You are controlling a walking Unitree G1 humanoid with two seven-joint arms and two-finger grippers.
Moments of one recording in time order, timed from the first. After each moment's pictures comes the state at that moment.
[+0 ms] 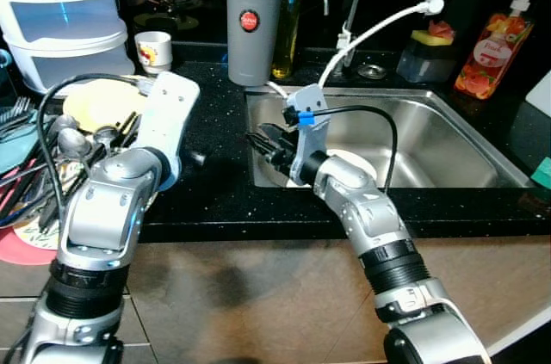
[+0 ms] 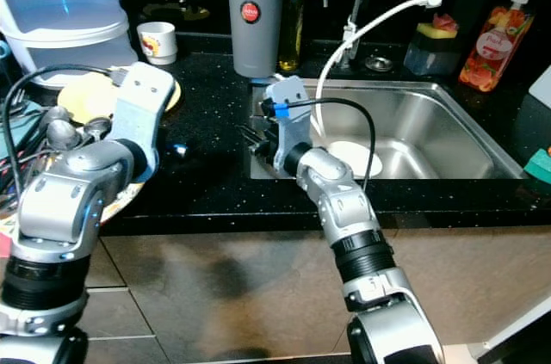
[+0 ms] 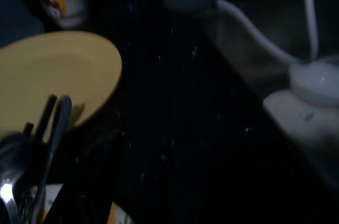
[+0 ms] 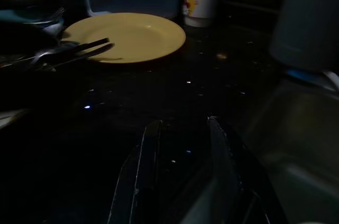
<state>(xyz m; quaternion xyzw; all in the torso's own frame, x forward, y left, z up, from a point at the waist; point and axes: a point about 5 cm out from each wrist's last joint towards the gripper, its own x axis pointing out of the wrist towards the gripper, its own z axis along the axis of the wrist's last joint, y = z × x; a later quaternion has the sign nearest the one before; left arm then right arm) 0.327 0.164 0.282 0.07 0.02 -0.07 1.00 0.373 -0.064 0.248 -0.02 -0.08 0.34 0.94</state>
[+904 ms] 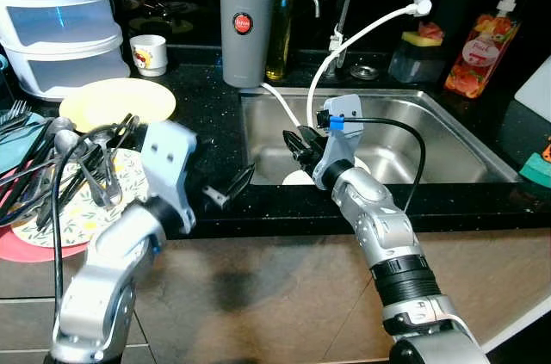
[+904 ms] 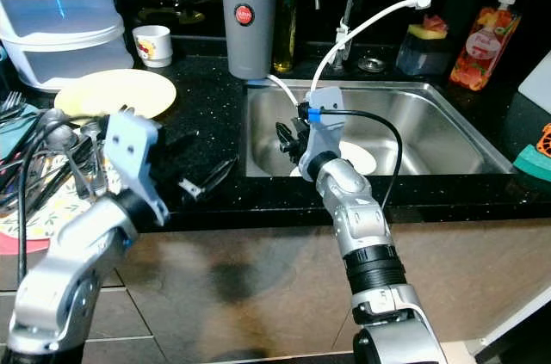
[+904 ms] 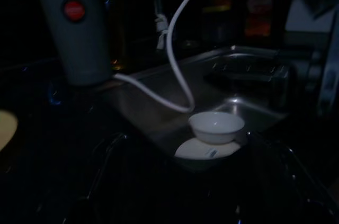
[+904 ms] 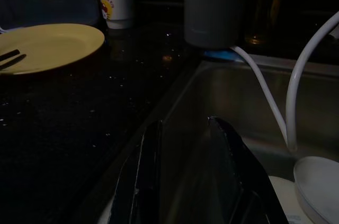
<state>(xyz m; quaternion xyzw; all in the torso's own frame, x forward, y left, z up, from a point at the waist) 0.274 0.141 0.230 0.07 -0.12 -0.25 0.96 0.376 -0.099 0.232 0.03 -0.08 0.21 0.97</state>
